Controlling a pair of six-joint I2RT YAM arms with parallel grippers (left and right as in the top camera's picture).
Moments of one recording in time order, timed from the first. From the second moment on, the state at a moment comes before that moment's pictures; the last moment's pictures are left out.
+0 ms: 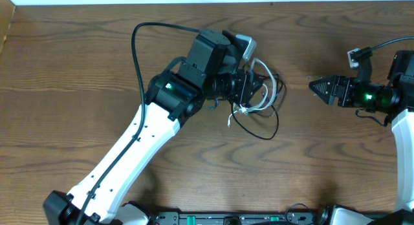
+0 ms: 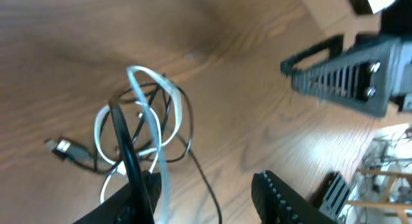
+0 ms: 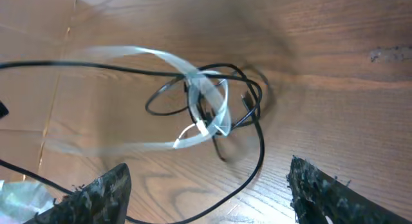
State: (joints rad) left arm -0.60 1.51 1.48 -0.70 0.40 -0.29; right arm -0.28 1.38 1.18 -0.90 -0.81 -0.09
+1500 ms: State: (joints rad) left arm -0.48 1.26 1.83 -0.89 0.28 -0.23; right arm 0.07 1.53 1.18 -0.73 -0.68 0.07
